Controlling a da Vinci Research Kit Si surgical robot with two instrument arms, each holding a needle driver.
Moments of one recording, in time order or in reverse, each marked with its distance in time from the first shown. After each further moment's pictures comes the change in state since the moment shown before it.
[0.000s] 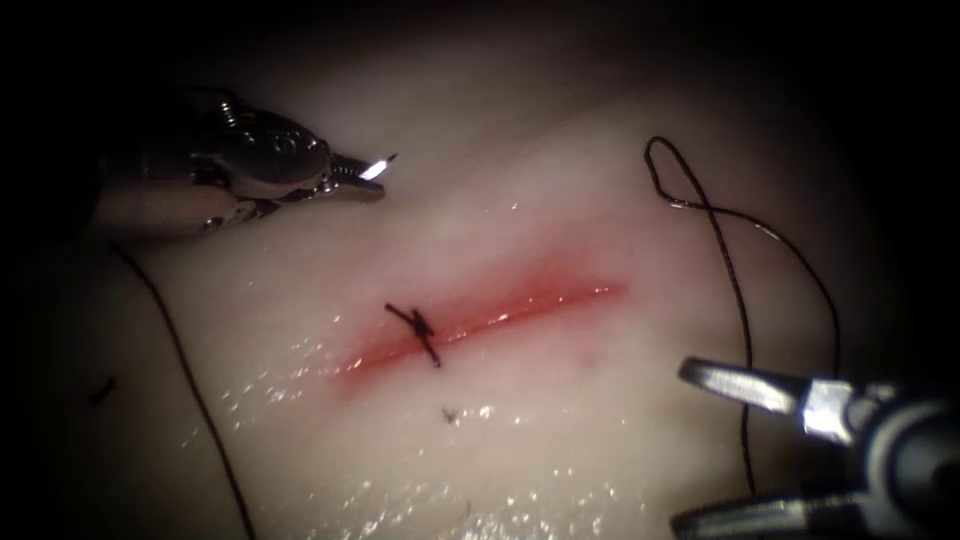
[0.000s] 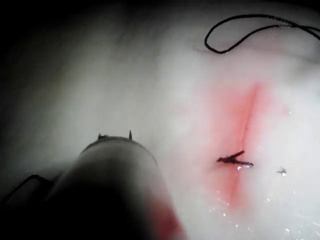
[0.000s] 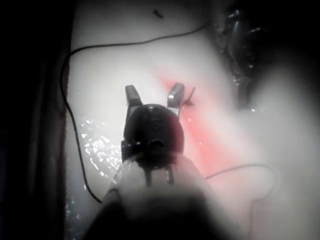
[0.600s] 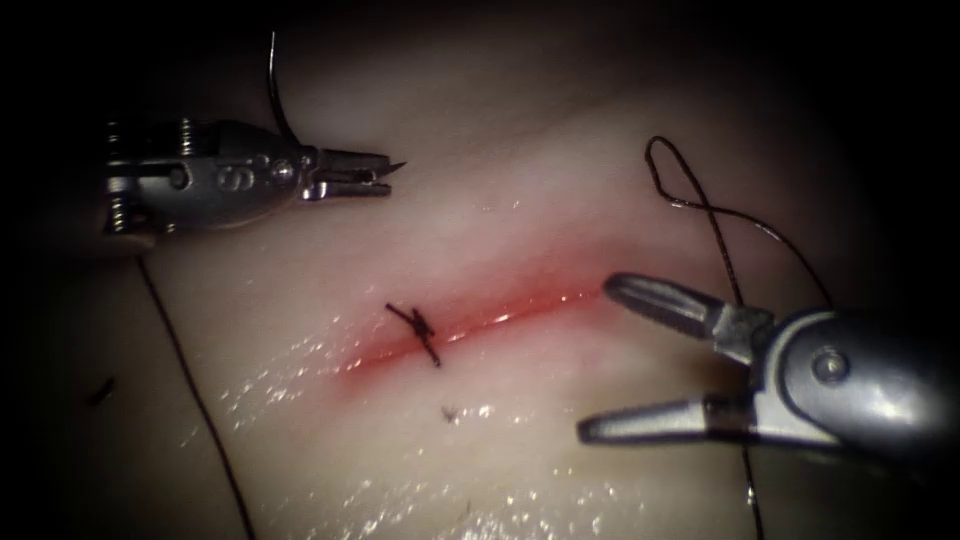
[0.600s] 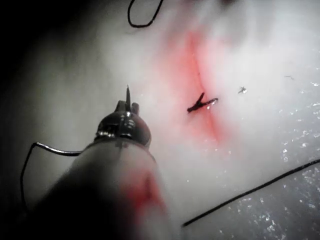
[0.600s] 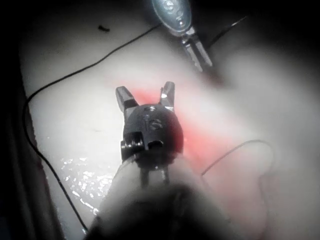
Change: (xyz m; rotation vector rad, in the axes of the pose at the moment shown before) right arm -0.001 0.004 0.005 0.049 0.054 0.391; left arm 0.004 0.004 -0.007 0.063 0.410 0.635
